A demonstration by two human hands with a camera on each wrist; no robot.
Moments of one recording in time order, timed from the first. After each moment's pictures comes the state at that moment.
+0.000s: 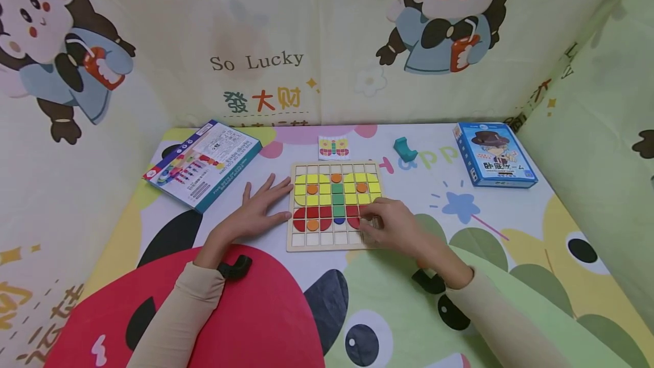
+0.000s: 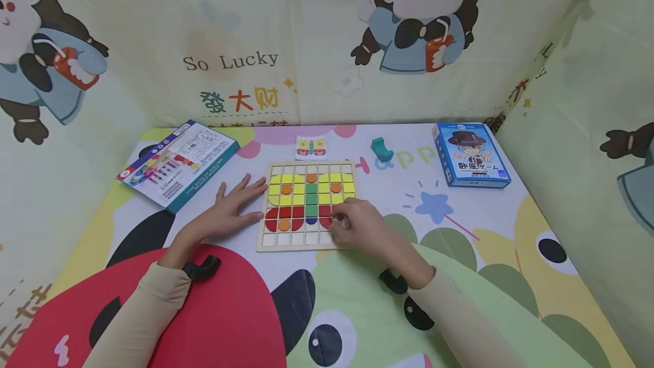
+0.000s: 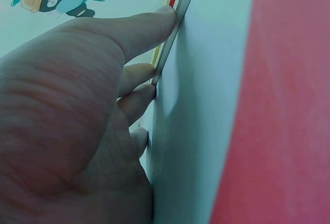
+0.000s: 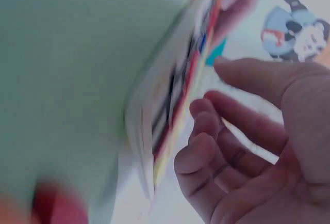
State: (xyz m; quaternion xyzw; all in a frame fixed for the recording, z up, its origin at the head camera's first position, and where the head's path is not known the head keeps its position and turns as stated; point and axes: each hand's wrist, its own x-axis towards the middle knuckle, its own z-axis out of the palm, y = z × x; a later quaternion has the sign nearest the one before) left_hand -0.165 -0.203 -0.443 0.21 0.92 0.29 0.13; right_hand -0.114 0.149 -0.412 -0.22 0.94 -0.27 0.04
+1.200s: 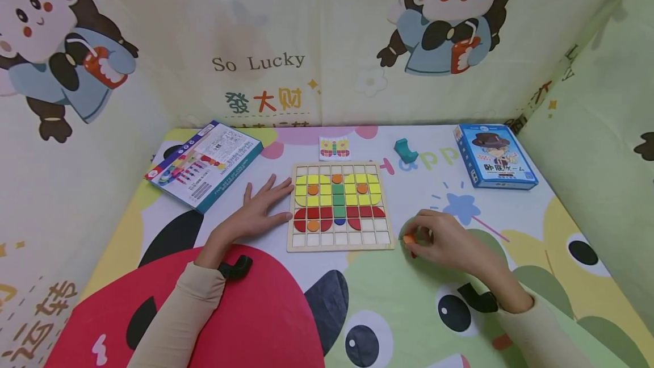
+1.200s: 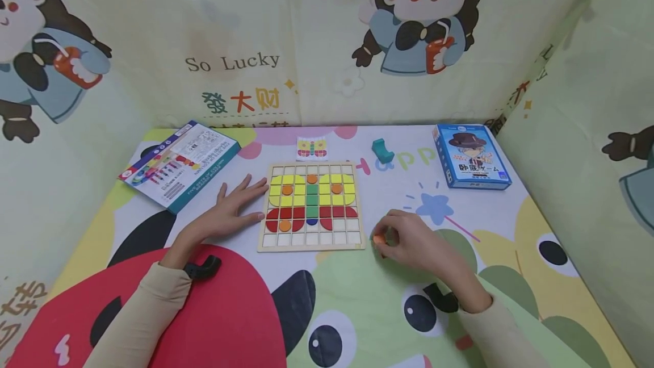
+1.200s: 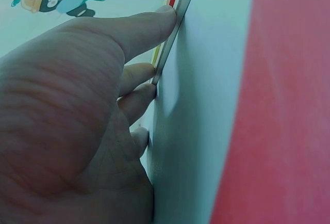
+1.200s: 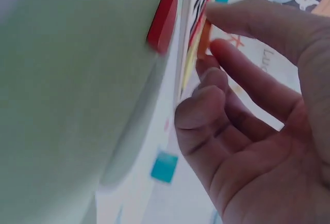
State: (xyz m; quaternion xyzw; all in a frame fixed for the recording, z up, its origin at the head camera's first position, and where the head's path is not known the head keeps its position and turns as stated) left_hand -0.164 -0.203 -0.442 0.21 0.92 0.29 0.13; right_hand -0.086 0.233 -0.410 -0.25 0.93 -0.27 0.04
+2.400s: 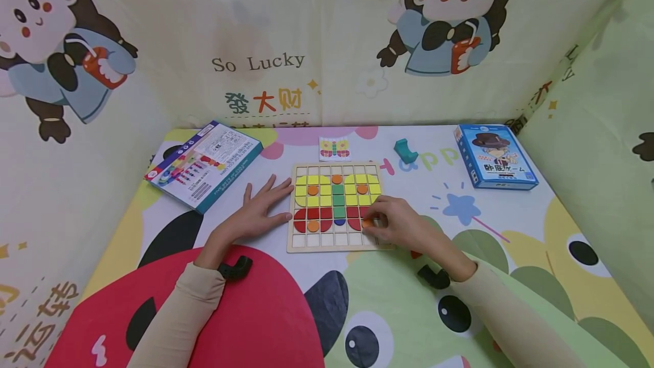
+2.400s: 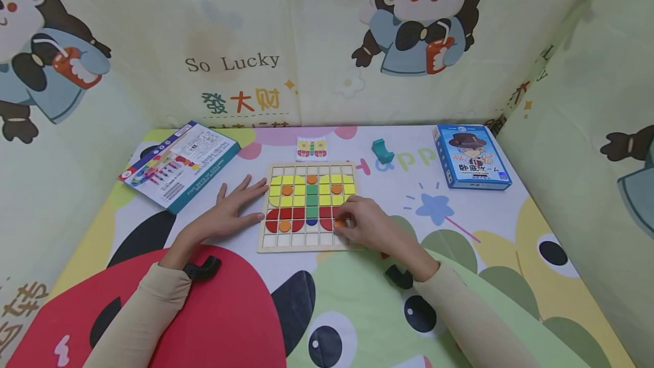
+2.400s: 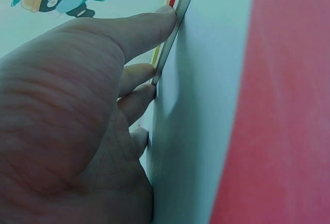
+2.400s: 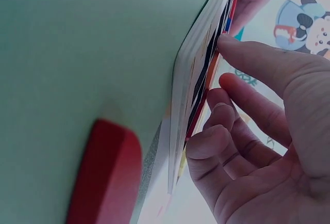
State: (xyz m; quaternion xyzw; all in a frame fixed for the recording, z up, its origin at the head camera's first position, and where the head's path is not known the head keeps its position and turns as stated) left_hand -0.165 -0.202 -0.443 0.21 0.92 0.29 0.13; right_hand -0.128 0.162 -0.420 -0.26 0.93 -0.26 0.05
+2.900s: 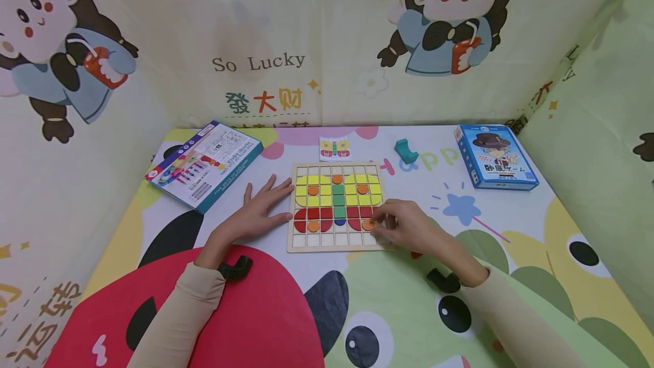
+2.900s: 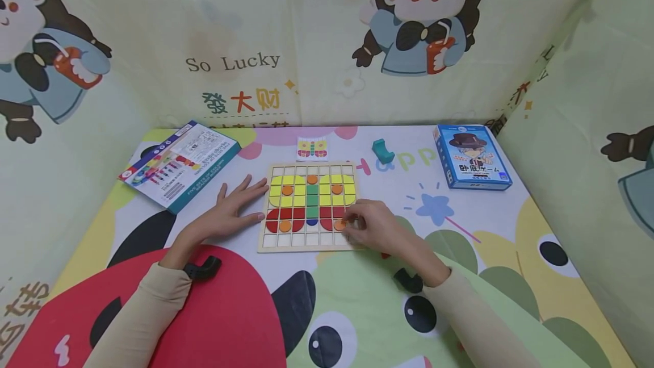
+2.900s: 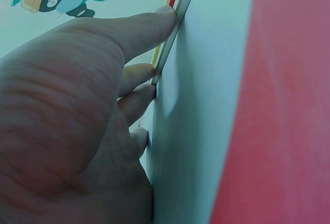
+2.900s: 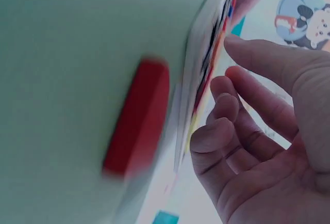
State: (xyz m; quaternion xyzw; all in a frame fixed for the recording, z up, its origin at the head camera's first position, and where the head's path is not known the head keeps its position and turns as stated) left_hand -0.165 -0.204 -0.444 0.22 0.92 0.29 0.13; right_hand -0.122 0.180 -0.418 -0.25 0.93 -0.28 0.07
